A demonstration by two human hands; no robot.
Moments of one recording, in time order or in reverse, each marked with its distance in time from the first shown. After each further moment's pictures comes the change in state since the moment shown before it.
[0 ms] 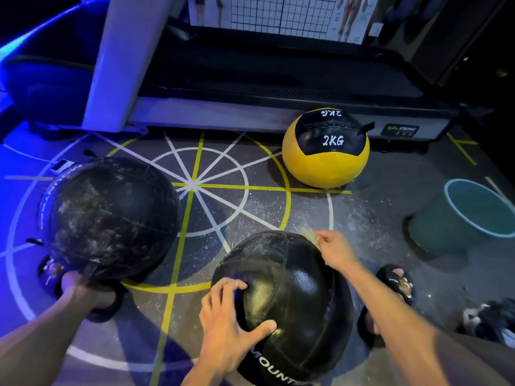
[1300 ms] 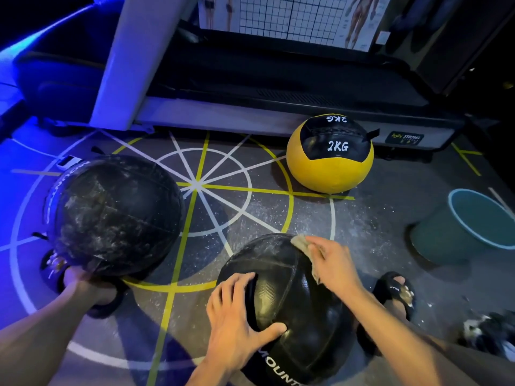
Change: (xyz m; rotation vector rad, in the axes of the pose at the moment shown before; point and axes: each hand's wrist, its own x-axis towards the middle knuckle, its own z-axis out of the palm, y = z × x) left_hand 0.003 0.011 0.005 0.101 -0.028 0.043; right_hand -0.047 -0.011 0.004 -0.036 0.198 -0.343
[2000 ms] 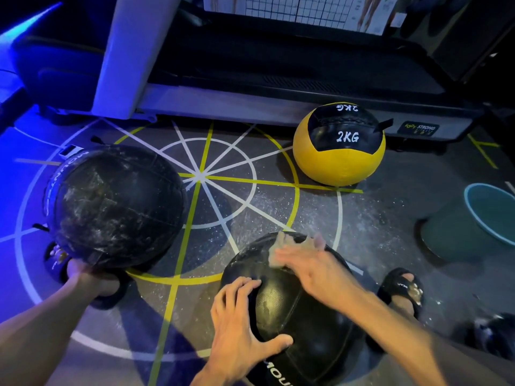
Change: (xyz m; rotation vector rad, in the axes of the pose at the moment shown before) left_hand -0.006 -0.010 0.013 -0.020 0.004 0.023; right_hand 0.003 -0.008 0.015 -0.099 -0.329 -0.553
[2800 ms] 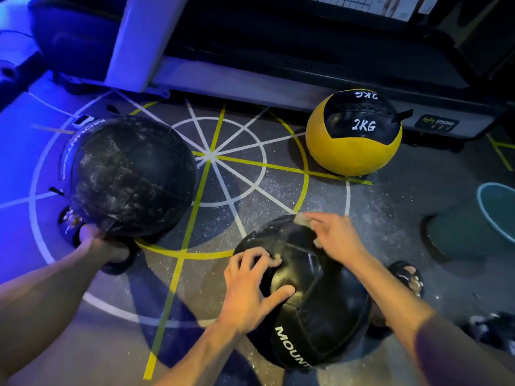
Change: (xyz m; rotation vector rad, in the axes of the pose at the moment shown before) left_hand 0.018 0.010 -0.006 -0.078 -0.006 0.050; right_hand 0.023 0.015 -0.016 0.056 0.031 0.450
